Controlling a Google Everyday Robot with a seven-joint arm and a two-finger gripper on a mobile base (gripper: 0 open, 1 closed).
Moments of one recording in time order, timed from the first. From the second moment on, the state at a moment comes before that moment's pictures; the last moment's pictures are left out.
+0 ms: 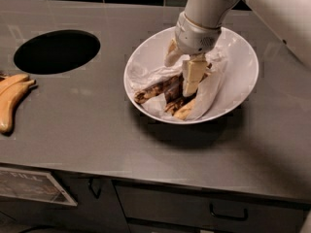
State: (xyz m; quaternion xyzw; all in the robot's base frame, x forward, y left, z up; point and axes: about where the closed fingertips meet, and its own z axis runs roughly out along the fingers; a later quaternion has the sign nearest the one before) arm 0.569 -0.059 0.885 -0.82 0.55 0.06 0.11
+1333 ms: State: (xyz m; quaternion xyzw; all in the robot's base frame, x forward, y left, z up) arm 0.567 -0.060 0.883 -0.82 0.55 0.05 0.11
